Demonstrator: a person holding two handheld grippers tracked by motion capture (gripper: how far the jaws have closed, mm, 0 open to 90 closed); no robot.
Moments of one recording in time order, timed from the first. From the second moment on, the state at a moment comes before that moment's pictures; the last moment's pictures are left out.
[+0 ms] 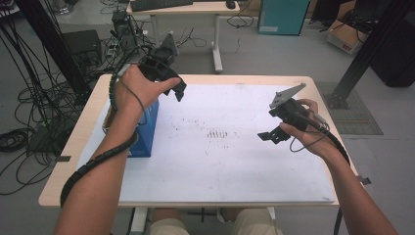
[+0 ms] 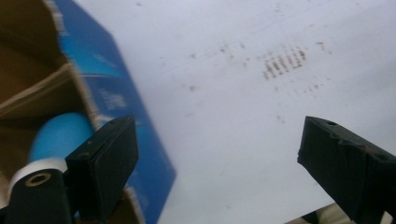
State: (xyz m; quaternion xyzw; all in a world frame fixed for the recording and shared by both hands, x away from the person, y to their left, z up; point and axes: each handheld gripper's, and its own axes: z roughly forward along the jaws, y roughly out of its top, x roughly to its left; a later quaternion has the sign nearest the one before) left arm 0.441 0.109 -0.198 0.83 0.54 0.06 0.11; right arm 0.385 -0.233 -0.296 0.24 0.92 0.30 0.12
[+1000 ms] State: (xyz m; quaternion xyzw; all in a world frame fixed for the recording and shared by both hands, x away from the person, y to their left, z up) left arm 0.456 0.073 -0.223 0.85 0.51 0.06 0.14; right arm 0.393 -0.244 -0.288 0.25 0.92 0.27 0.14
